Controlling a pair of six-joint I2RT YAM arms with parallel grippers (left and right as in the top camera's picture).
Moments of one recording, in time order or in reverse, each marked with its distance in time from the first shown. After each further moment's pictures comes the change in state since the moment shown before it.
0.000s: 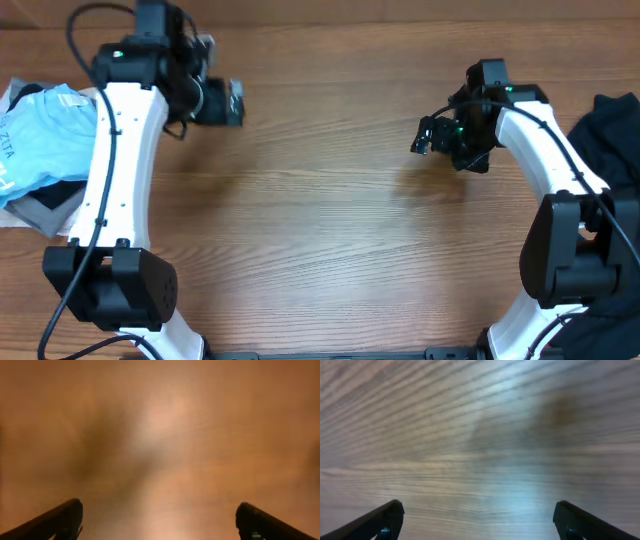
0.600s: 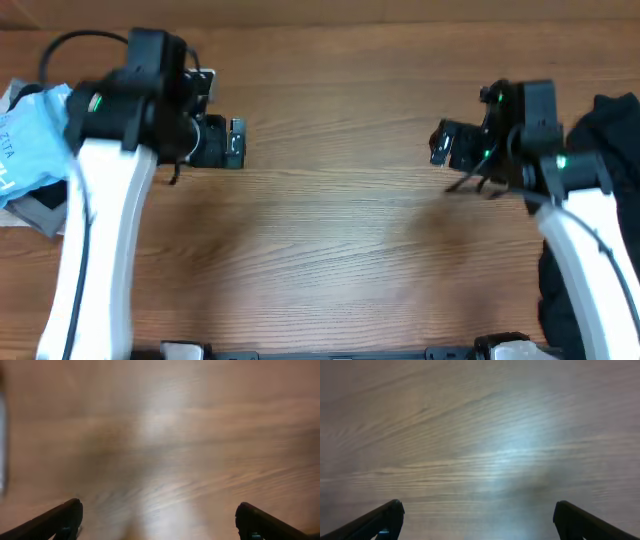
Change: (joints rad) left arm -0.074 -0.291 -0.071 -0.162 -0.039 -0.050; right arm 0.095 -0.591 -0.209 0.075 0.170 0.069
